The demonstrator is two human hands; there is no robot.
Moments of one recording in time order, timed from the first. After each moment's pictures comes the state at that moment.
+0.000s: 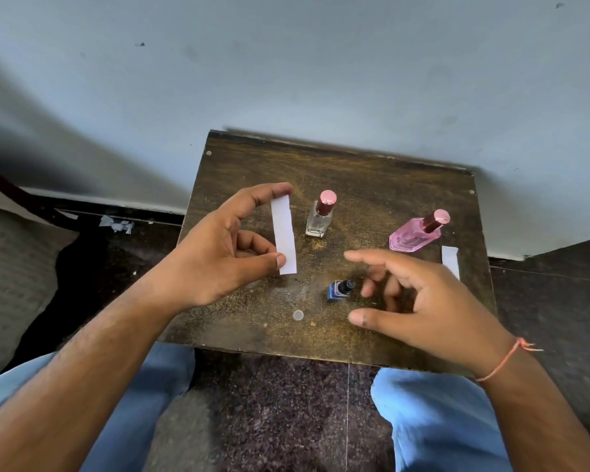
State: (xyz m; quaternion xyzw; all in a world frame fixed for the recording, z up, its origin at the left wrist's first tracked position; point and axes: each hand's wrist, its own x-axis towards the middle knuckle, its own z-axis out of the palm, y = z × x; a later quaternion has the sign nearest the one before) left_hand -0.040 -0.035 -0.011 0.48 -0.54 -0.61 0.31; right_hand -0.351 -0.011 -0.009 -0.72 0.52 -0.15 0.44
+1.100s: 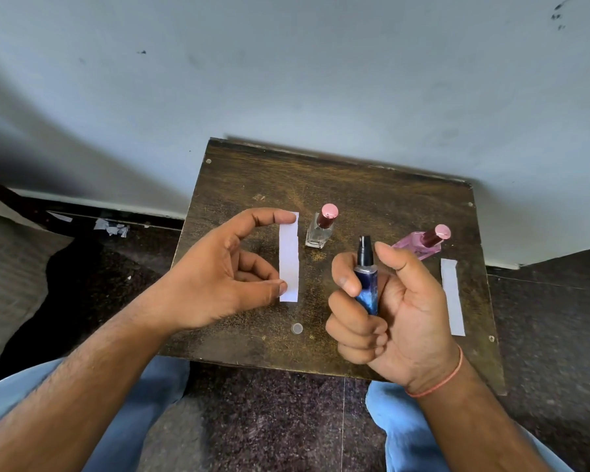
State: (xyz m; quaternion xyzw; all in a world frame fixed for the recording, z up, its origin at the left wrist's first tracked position) left_hand -0.037 -0.031 -0.016 0.46 -0.49 -0.67 0.32; right_hand -0.291 -0.017 -0.010 -0.19 0.22 -0.28 0.92
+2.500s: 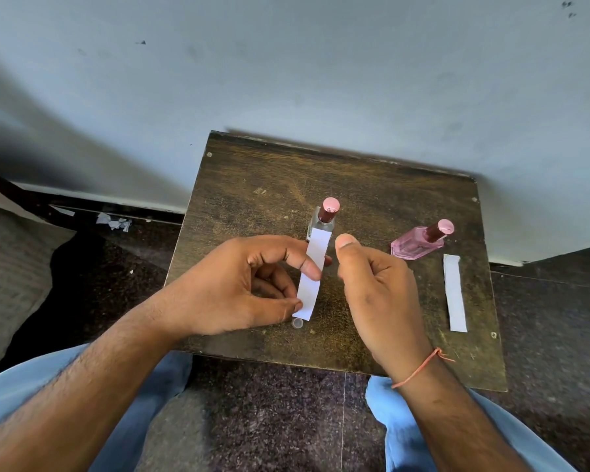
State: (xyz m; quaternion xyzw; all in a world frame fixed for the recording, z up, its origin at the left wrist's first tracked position) left_hand -0.048 -0.026 -0.017 0.44 -0.61 -0.61 0.26; right_hand -0.258 -0.012 -0.007 -0.53 0.66 -0.33 0.42
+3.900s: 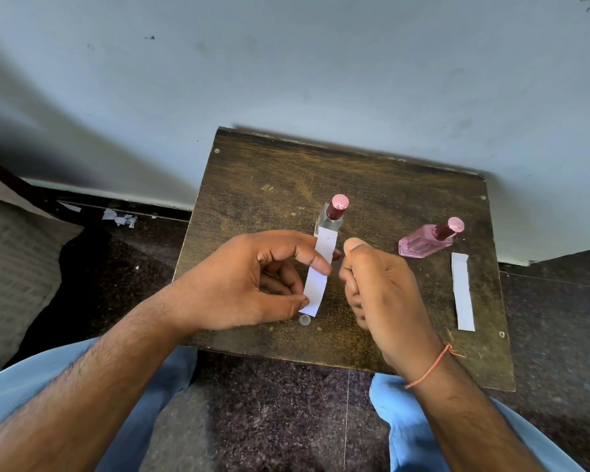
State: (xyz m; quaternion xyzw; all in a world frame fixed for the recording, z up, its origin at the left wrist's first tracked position) left_hand -0.045 -0.027 -0.017 0.42 -0.64 -0.59 0.25; right_hand -0.257 -0.014 -0.005 -0.50 0.63 -0.30 0.52
